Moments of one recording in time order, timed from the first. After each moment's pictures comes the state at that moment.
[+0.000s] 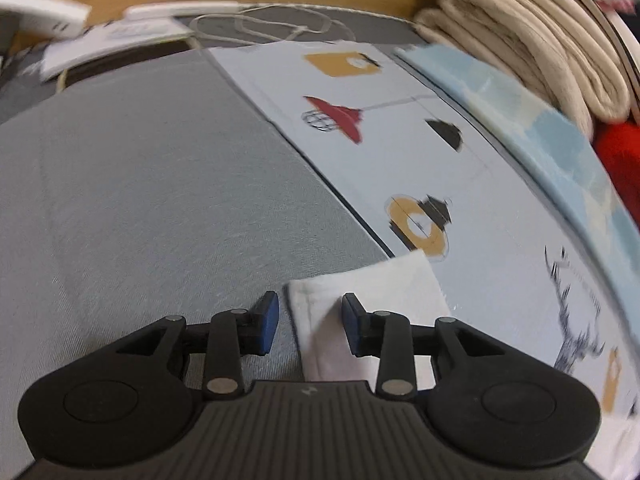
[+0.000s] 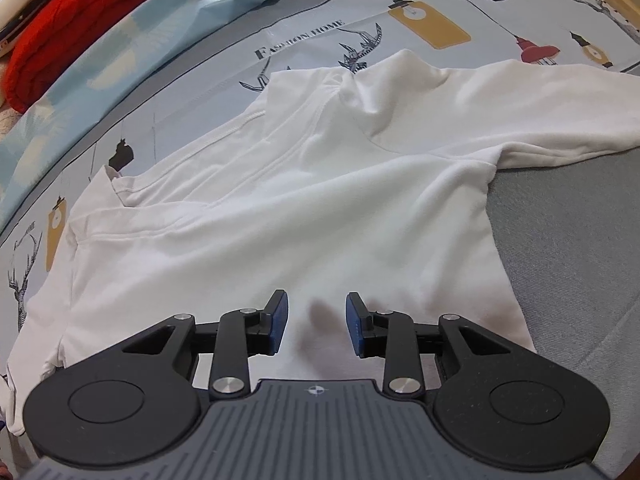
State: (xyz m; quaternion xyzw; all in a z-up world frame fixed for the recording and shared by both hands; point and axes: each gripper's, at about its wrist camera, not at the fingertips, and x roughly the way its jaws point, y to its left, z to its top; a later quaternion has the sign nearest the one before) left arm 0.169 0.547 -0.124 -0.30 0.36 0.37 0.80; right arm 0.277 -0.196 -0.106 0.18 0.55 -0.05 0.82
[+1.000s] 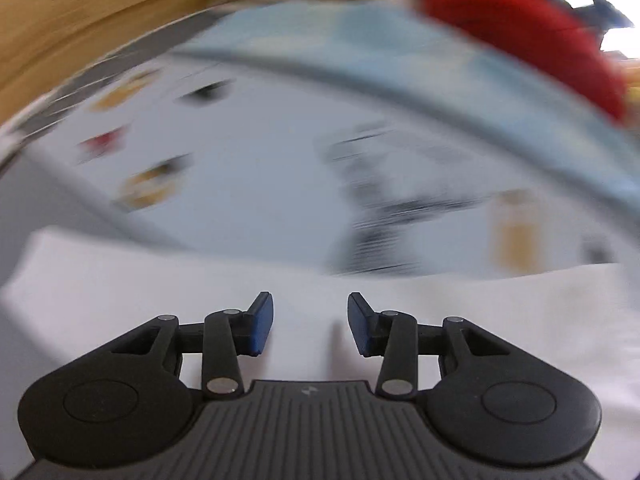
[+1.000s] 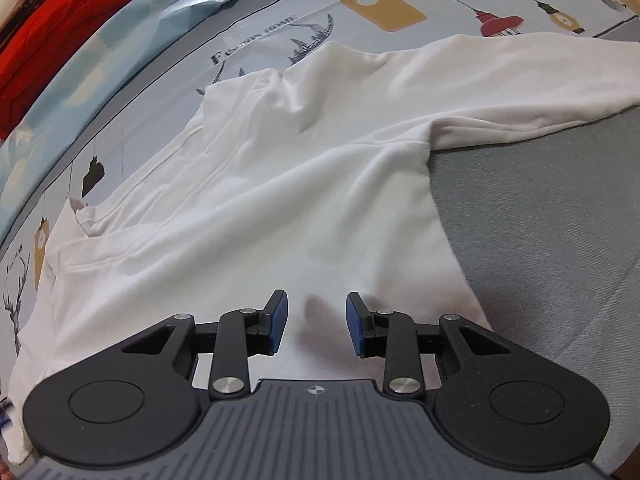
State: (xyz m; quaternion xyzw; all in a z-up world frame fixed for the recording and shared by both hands) left arm 0.279 0.326 -0.079 -0.14 0.42 0.22 0.87; right arm 0.268 -0.232 -0.116 0.21 0.55 -0.08 0.81
